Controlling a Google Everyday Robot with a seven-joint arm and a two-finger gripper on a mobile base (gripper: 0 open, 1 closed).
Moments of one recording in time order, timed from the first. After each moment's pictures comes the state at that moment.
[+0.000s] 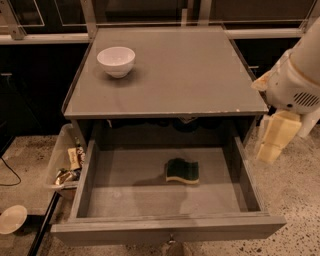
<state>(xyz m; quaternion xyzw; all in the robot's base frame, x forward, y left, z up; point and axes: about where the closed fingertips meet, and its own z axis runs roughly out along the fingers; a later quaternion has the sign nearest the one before) 0.439 -0.206 0.923 -0.60 0.79 0.01 0.15</state>
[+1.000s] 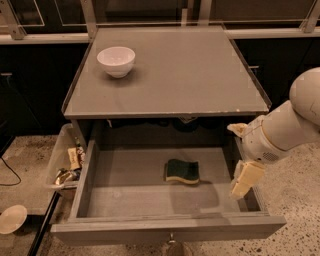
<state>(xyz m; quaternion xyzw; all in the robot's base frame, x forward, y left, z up) 0.452 -0.193 0.781 -0.62 0.76 0.07 0.21</state>
